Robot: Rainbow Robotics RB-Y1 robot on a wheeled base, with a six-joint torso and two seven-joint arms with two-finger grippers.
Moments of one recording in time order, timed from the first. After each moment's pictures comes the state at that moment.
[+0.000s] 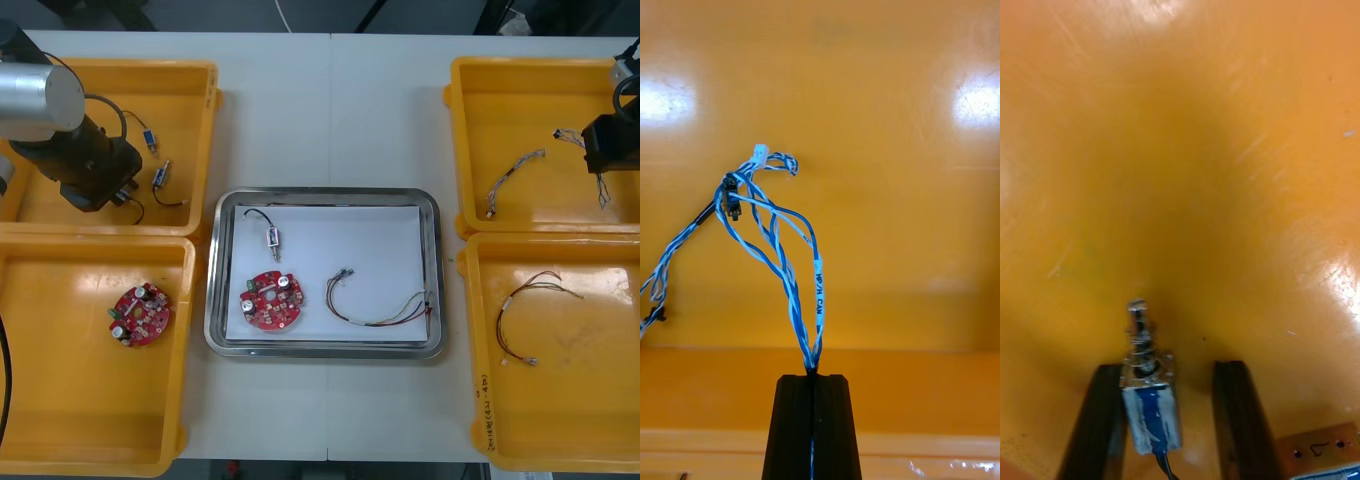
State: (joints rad) right arm -0.78 -0.53 -0.34 -1.43 -0.38 1.85 1.70; left arm -0.81 0.61 -0.10 -1.06 0.60 1.42 -0.59
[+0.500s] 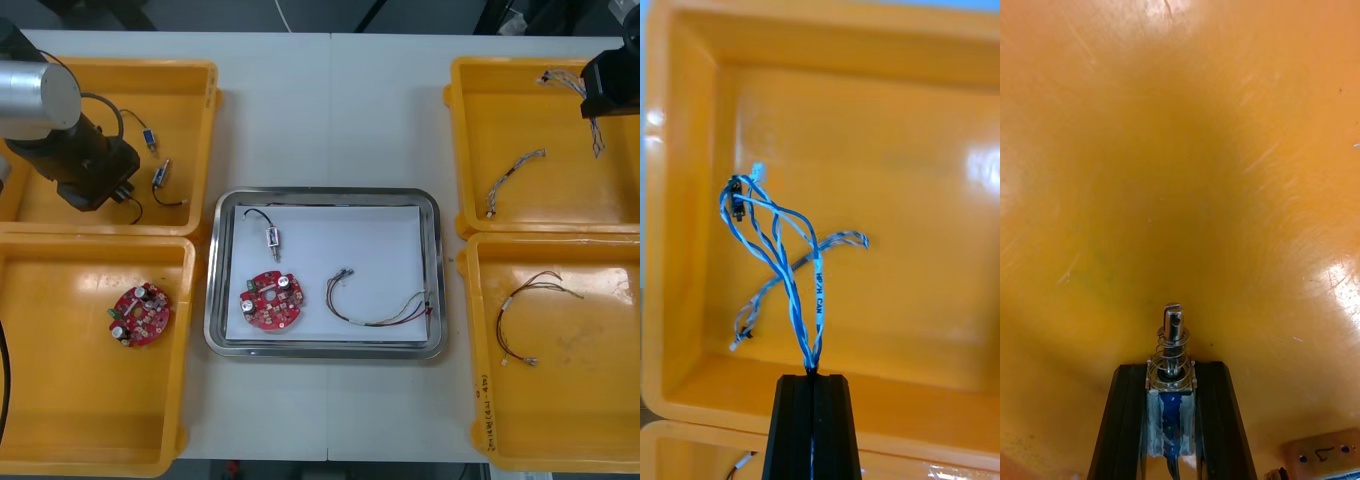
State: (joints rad) right arm -0.89 -0.53 -0.34 -1.53 -0.47 1.91 1.70; left arm -0.81 0.62 -0.09 -1.06 0.60 1.44 -0.59
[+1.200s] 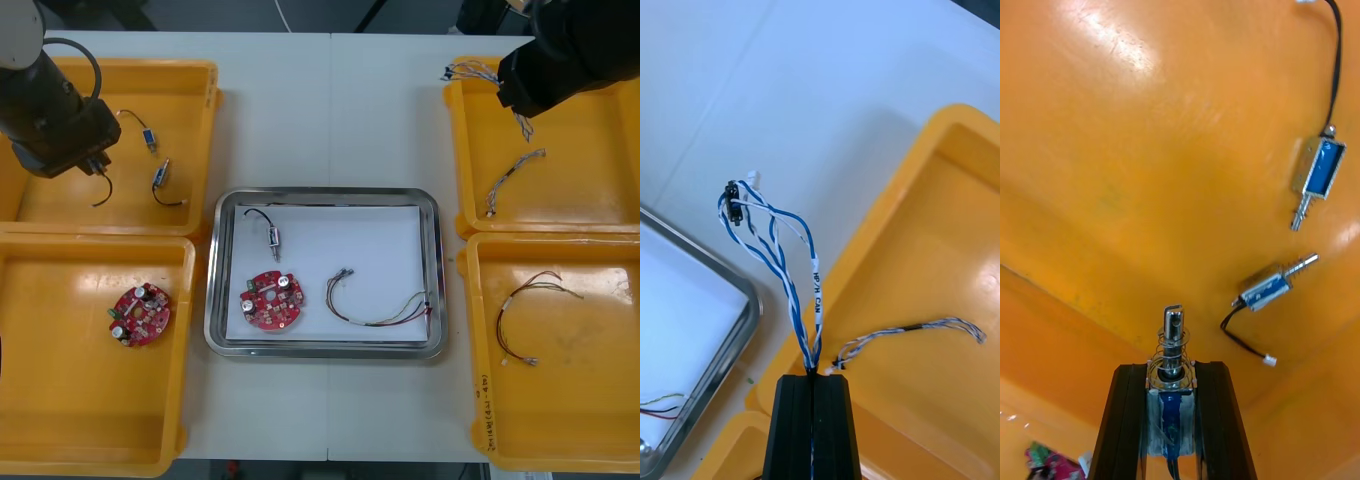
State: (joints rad) right arm -0.89 -0.56 -0.07 -1.79 -0.74 1.92 1.70; left arm -0.81 0.65 0.00 -1.45 0.56 1.82 -0.74
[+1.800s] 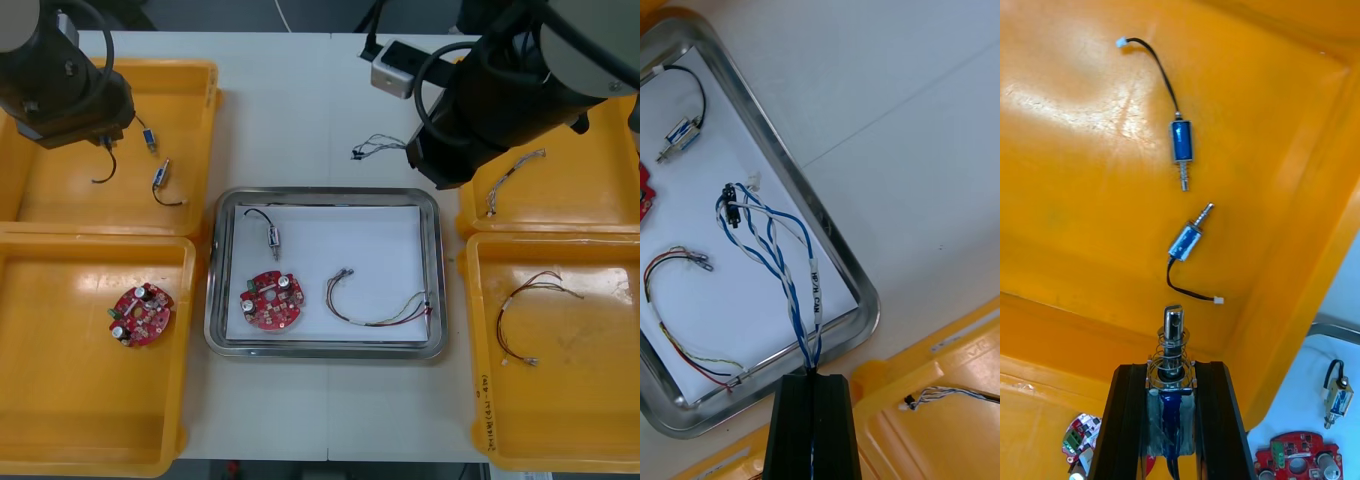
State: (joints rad) right arm -0.90 -0.56 0.26 -1.99 -0.86 1.92 1.70; left arm -0.81 0.65 -0.03 -1.74 0.58 1.91 -0.87
